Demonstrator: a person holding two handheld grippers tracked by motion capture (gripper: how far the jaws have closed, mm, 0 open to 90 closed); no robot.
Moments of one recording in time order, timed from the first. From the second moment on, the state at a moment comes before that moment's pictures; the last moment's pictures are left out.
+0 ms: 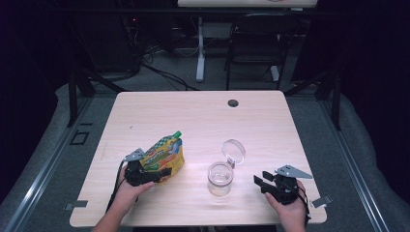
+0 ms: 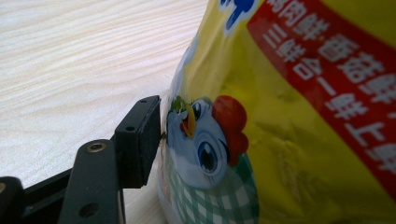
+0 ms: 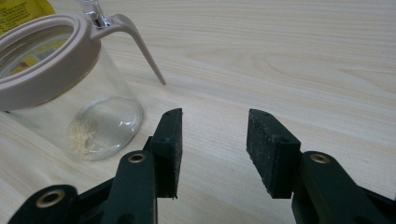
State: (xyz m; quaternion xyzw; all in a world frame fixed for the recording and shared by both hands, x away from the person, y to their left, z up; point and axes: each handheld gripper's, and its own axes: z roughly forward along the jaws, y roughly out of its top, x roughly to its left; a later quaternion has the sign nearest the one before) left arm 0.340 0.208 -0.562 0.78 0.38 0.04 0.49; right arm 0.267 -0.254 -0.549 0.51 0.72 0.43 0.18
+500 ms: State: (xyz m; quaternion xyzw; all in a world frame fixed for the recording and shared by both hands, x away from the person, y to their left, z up) left arm 0.344 0.208 -0.566 0.79 0.38 0.02 0.48; right arm 0.267 -0.253 -0.549 0.51 0.73 0.43 0.18
